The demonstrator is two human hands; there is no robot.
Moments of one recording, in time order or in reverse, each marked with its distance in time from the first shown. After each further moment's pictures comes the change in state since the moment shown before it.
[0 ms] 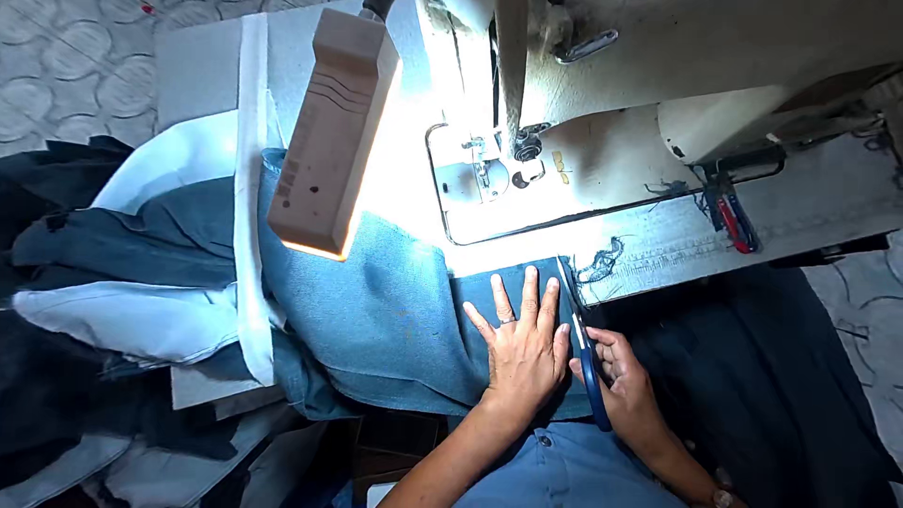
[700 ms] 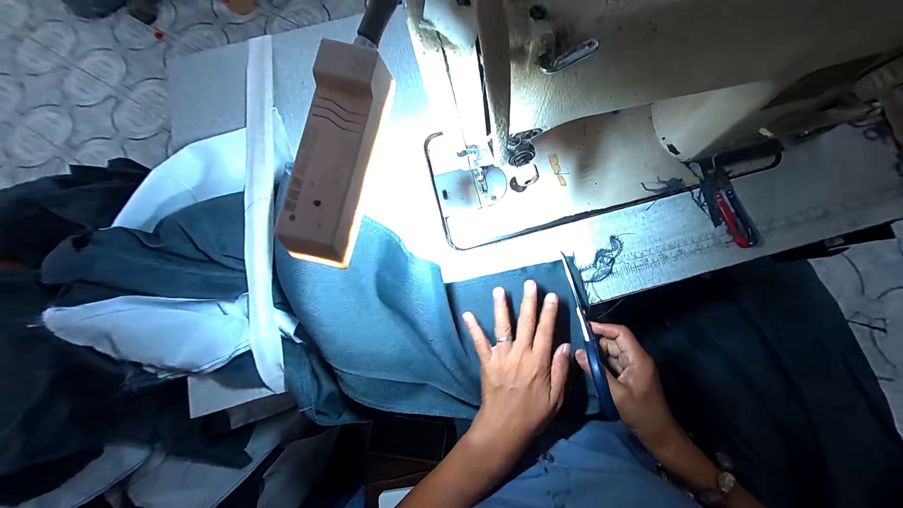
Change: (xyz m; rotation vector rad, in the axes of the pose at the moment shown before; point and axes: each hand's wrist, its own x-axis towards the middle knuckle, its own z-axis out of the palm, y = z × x) left_hand -0.012 -0.003 -0.031 -0.004 0.052 0.053; right_hand 0.009 0.001 -0.002 0.107 0.026 0.027
